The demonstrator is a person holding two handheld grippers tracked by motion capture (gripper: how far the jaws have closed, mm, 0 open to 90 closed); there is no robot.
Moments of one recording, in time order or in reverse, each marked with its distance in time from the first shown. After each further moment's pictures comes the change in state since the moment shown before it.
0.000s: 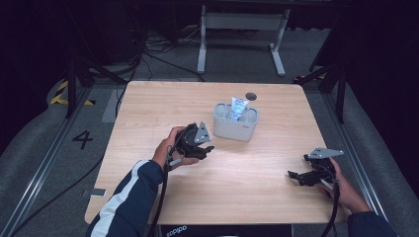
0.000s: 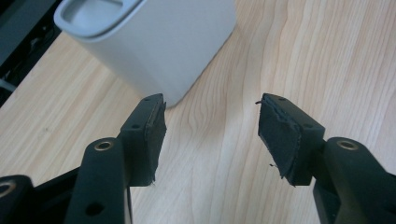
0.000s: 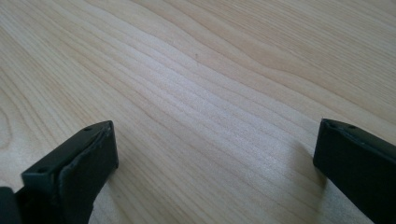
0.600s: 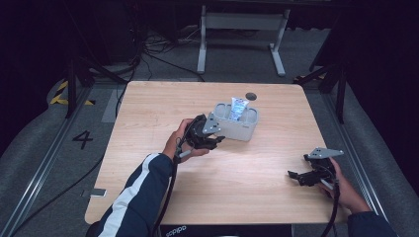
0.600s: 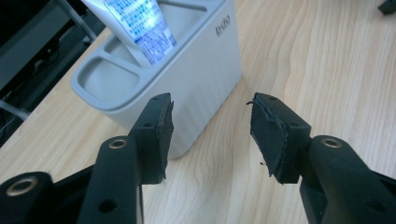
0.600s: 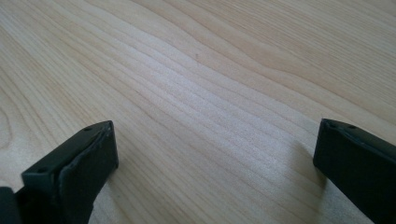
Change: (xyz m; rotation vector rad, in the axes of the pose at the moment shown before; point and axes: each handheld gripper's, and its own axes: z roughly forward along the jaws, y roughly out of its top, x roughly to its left) left arm 0.007 0.033 0.011 -0.101 -0.015 -0.018; right arm 0.000 0.000 0.000 0.000 0.001 0.000
